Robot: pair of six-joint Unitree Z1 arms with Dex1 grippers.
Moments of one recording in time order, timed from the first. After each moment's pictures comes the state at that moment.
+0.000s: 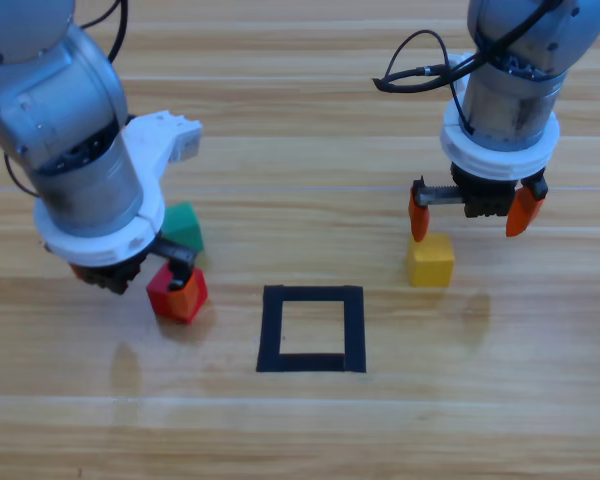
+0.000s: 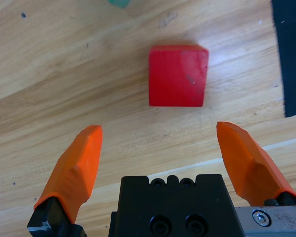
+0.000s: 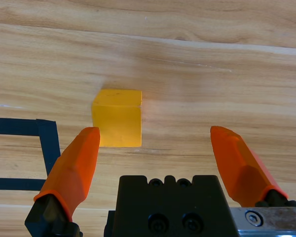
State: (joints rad) arm 0 -0.68 1.91 -1.24 0.77 0.14 -0.39; arm 1 0.71 2.26 -1.83 1.05 -0.06 0.62
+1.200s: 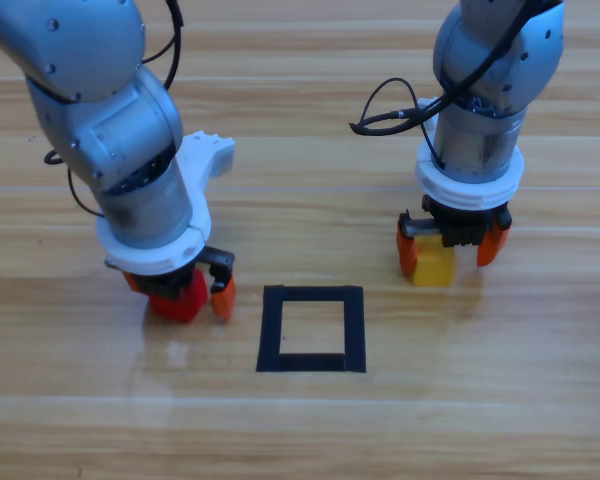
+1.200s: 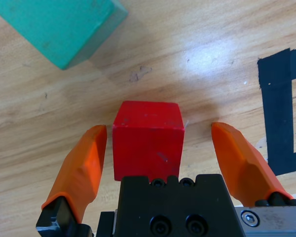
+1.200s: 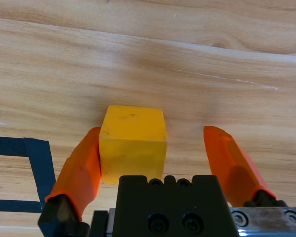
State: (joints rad) arm 0 -0.67 2.05 -1.28 0.64 0.10 -0.43; arm 1 0.71 2.38 -1.88 1.05 -0.01 0.58
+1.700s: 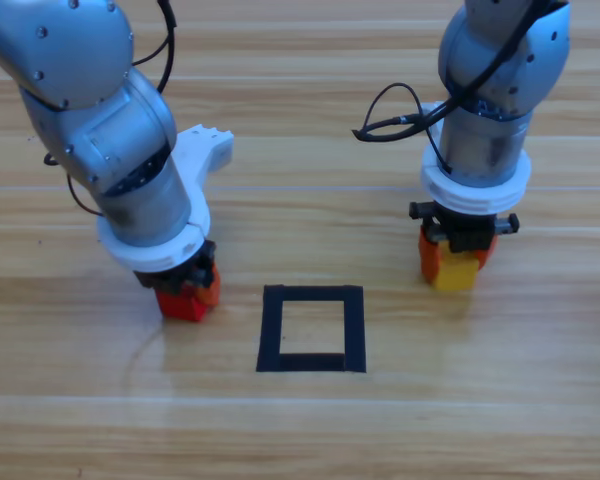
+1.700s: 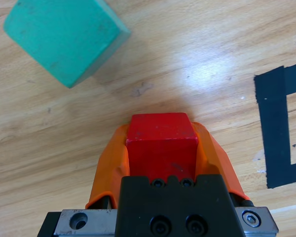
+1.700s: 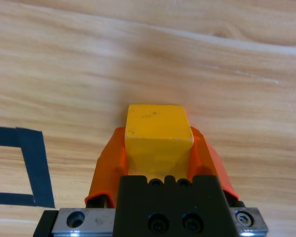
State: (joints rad) arm 0 -0.66 2.04 -1.24 0.56 0.10 -0.42; arm 1 0.71 2.36 -1.85 1.05 -0.01 0.55
